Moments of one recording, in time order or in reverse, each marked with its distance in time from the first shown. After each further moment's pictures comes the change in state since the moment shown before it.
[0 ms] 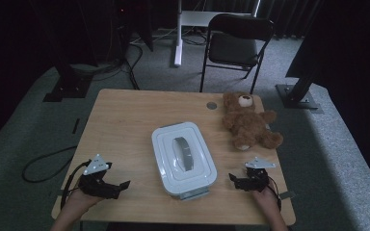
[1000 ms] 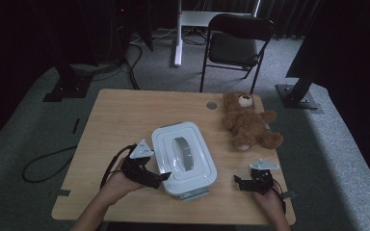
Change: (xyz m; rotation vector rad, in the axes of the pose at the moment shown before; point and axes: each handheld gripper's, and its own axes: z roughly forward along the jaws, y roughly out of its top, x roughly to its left) left arm -0.074 0.095 0.051 0.007 -0.149 0.136; right arm -0.009 -0.010 -0.005 0.046 -0.043 0.028
